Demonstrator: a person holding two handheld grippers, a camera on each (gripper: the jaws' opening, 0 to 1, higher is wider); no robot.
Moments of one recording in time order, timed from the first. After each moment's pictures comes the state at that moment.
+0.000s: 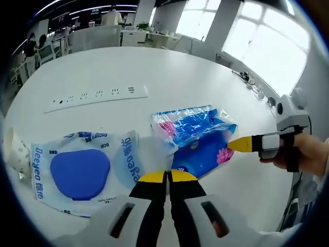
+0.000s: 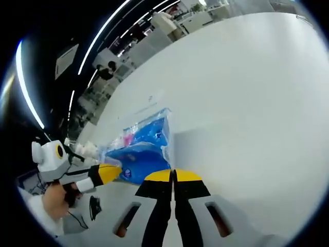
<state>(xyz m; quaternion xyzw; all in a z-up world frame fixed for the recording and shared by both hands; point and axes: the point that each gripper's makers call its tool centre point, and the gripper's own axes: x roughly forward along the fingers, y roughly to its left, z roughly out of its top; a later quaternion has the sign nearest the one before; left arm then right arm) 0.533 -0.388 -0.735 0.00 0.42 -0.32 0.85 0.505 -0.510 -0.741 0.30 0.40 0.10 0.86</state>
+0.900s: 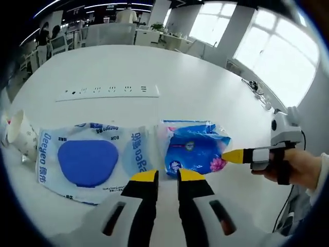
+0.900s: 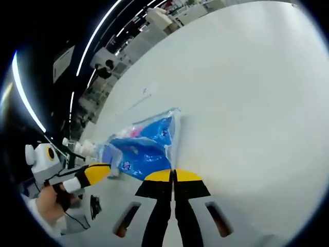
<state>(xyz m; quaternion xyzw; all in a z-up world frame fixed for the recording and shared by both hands) 0.526 -0.370 -0.722 -0.03 0.42 -0.28 0.86 0.503 -0.504 -0.760 0.31 0.42 0.10 0.85</state>
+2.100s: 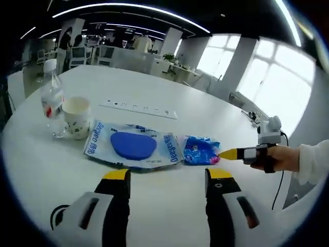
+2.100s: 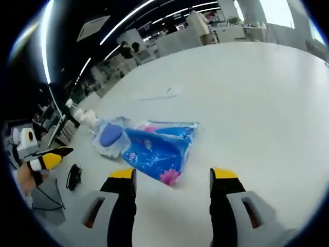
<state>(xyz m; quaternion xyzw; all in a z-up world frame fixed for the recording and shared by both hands) 0.473 -0.271 -0.668 -0.11 0.31 -0.23 0.92 0.490 -0.498 -0.731 0.13 0.38 0.17 0.90</state>
